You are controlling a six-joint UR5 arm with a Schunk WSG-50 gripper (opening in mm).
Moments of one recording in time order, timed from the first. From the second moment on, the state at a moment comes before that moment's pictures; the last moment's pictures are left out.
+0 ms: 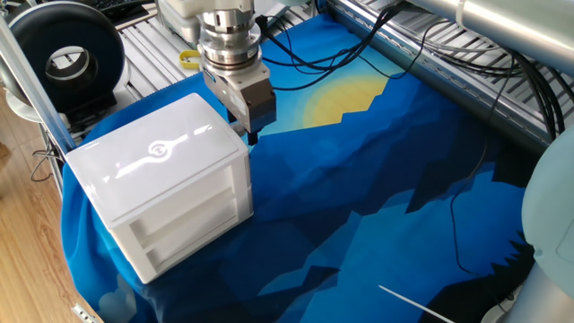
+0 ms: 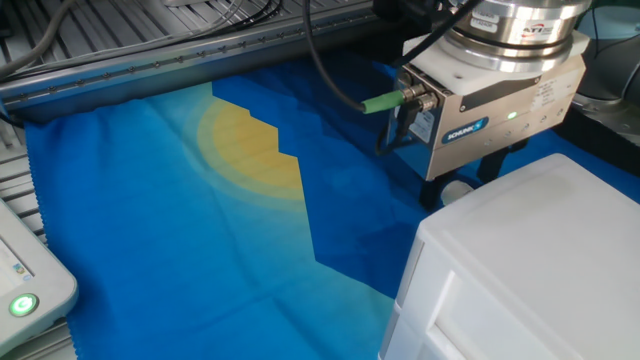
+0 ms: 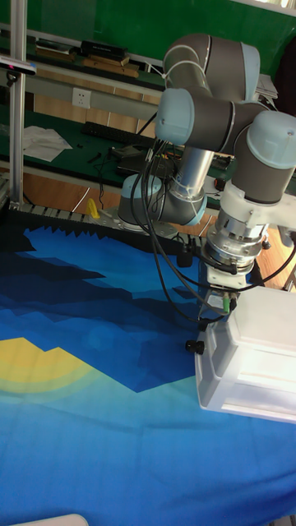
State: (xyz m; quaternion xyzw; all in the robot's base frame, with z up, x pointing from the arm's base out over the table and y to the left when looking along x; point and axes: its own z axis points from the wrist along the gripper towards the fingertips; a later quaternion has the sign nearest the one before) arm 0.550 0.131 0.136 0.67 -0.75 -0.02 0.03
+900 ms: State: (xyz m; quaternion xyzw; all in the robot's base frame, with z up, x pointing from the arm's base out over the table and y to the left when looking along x) arm 0.551 0.132 0.126 0.67 -0.74 -0.01 0.03
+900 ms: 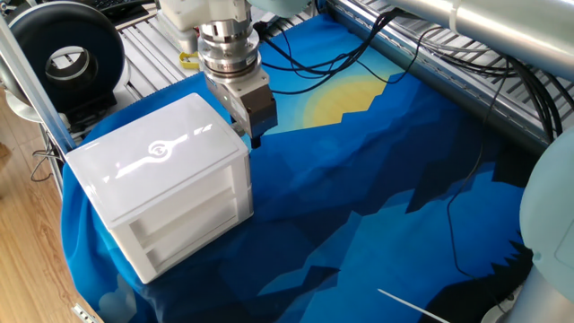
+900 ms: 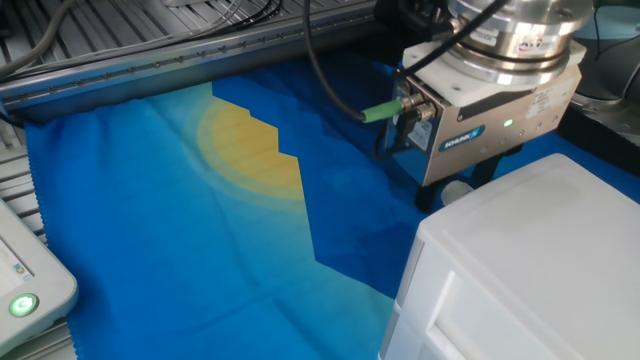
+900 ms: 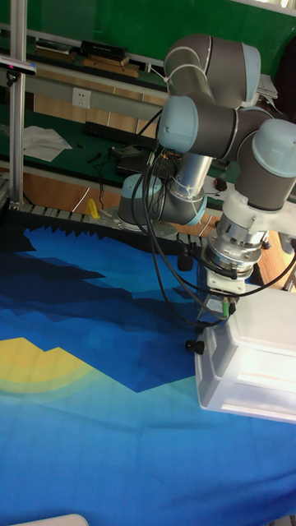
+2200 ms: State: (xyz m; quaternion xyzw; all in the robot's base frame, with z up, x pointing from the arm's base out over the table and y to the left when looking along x) arm 0.547 0.140 0.120 0.66 -0.75 -0.02 0.03
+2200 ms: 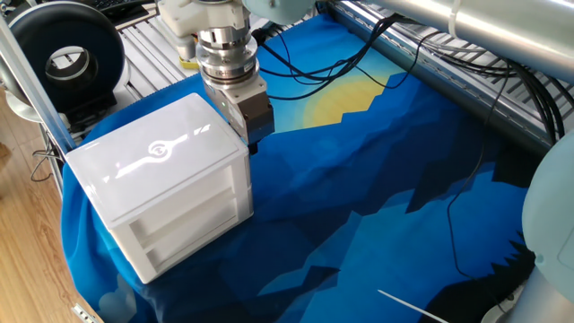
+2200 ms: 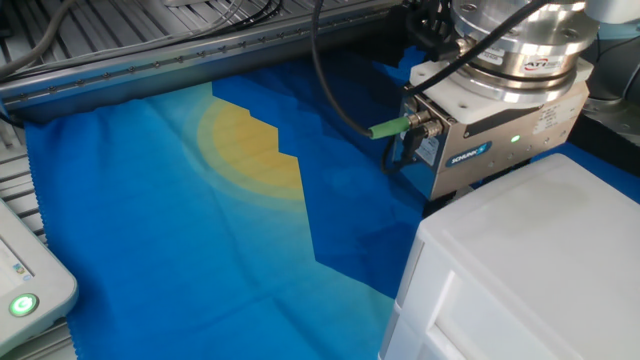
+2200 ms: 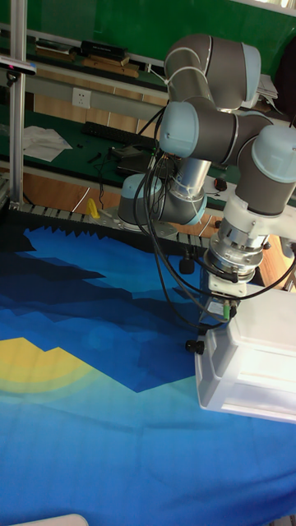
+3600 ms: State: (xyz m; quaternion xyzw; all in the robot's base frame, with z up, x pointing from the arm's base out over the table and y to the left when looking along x) arm 0.555 0.144 0.120 0.68 -0.73 -0.01 0.01
